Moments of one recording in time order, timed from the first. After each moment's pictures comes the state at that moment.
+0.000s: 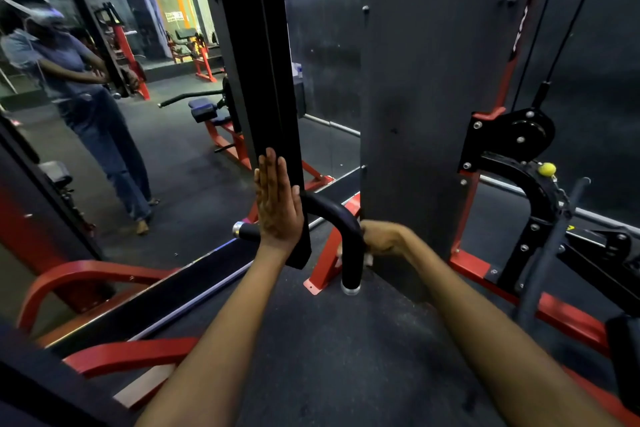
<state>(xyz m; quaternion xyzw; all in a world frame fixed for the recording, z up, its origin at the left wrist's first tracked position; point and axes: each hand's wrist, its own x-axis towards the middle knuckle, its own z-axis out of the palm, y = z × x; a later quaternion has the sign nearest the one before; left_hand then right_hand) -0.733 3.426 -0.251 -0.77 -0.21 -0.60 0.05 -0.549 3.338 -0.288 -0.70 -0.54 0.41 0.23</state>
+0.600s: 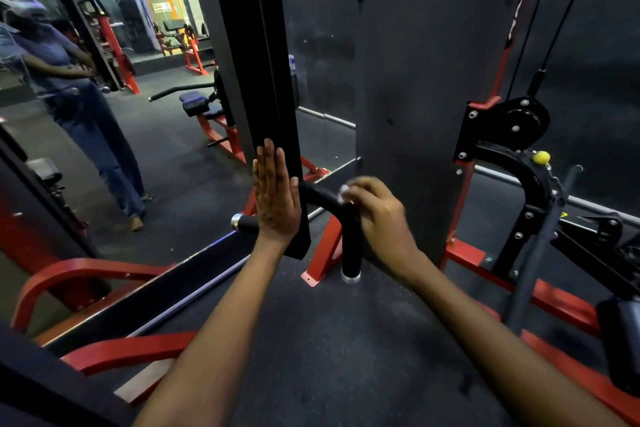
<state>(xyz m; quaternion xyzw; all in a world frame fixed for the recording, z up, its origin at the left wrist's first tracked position) -0.733 3.432 -0.253 -0.78 -0.20 -0.59 0.02 -0.613 3.280 -0.242 -0.63 -0.60 -0.12 0.48</state>
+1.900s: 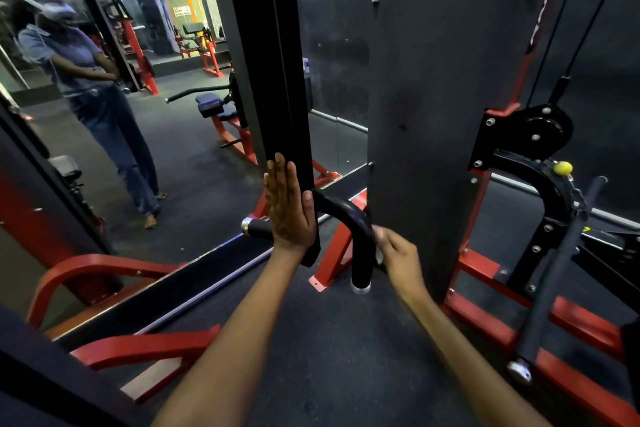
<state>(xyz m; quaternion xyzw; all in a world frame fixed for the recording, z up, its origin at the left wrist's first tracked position) -0.720 3.428 -0.267 -0.76 -0.21 -0.62 0.00 -0.607 3.272 -0.300 -0.60 -0.37 0.24 0.67</state>
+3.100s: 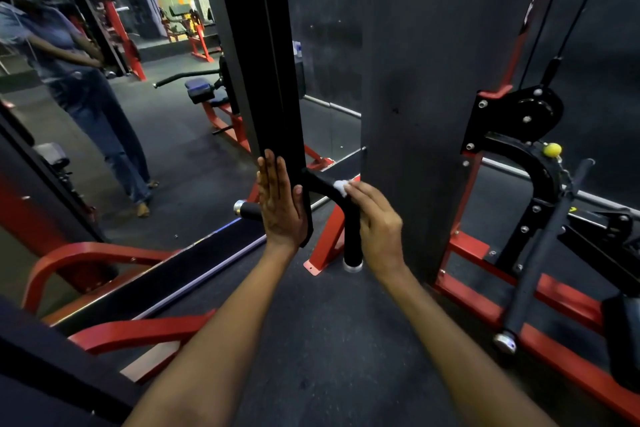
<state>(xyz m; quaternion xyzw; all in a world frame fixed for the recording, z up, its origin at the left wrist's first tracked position) -0.730 3.423 -0.292 -0.77 -0.25 -0.58 -0.04 -0.634 3.279 -0.266 -0.60 -0.52 -0.11 0.60</state>
